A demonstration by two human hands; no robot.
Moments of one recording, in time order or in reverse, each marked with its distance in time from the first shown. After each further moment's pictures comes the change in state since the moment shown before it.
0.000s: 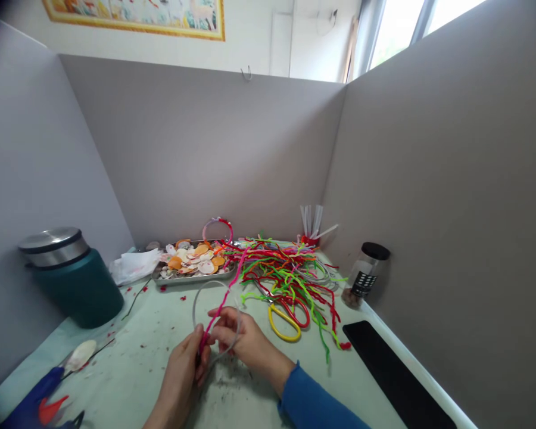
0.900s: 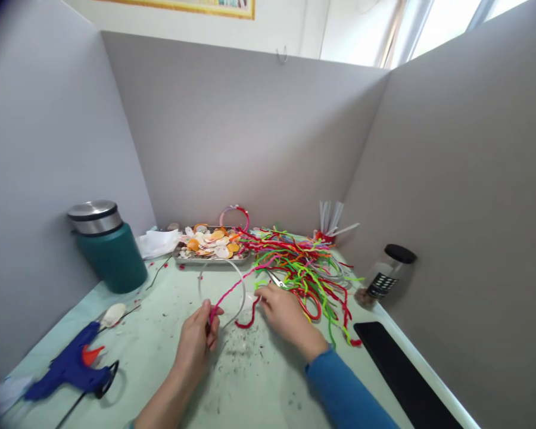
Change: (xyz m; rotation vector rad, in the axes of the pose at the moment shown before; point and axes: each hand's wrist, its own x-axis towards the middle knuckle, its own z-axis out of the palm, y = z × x) left_hand -0.007 0.020 -0.002 -0.147 0.072 0.011; right_hand -0.005 -0.025 -0.054 -1.430 0.072 -0.239
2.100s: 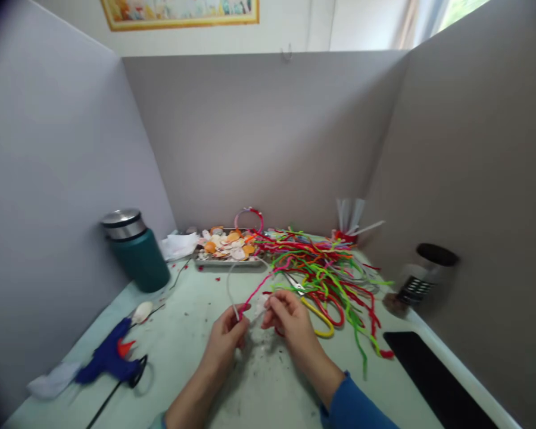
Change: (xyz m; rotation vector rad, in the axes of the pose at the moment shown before) left_hand 0.001 -0.012 0.004 0.243 -0.169 0.148; right_hand -0.011 -0.047 0.009 1.521 0.254 0.424
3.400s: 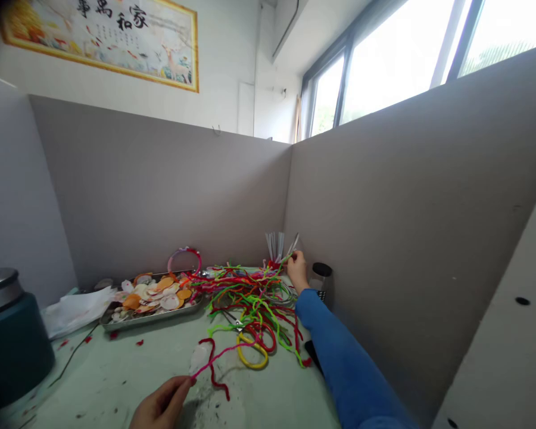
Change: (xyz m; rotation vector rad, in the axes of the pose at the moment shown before) left_hand 0.009 -0.011 -0.010 0.555 -0.210 0.142; right_hand 0.133 -0.122 -0.211 -1.023 0.846 -0.381
